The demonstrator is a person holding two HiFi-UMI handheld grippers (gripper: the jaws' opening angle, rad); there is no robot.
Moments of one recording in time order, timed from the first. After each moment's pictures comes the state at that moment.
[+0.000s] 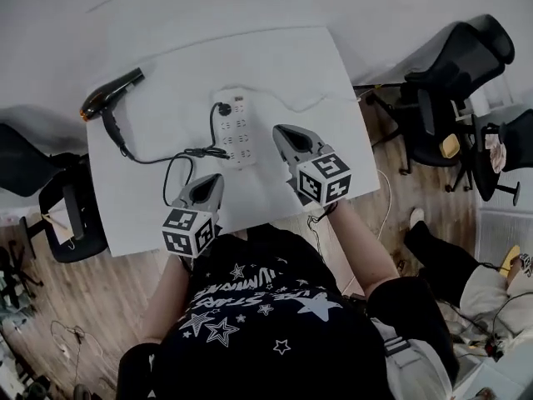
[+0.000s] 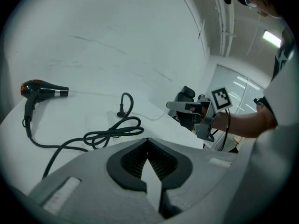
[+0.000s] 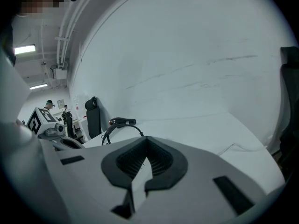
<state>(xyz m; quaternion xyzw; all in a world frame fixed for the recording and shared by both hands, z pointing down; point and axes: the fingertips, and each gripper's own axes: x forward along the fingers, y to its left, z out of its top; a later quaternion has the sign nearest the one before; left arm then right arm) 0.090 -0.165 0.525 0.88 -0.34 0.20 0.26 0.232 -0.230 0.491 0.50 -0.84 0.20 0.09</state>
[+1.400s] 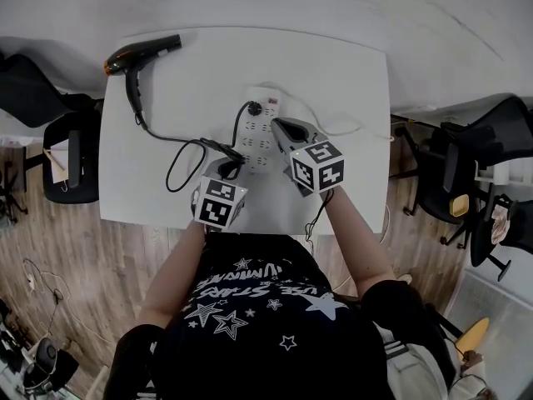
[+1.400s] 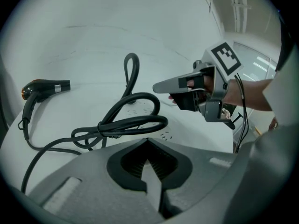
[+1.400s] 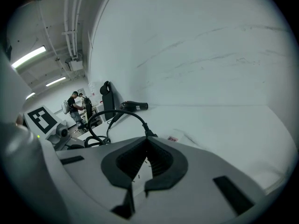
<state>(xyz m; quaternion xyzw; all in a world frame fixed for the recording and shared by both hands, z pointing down) 0.115 -0.217 0.603 0.83 -0.41 0.30 0.25 0.174 -0.304 0.551 0.36 -0.89 0.23 0.18</state>
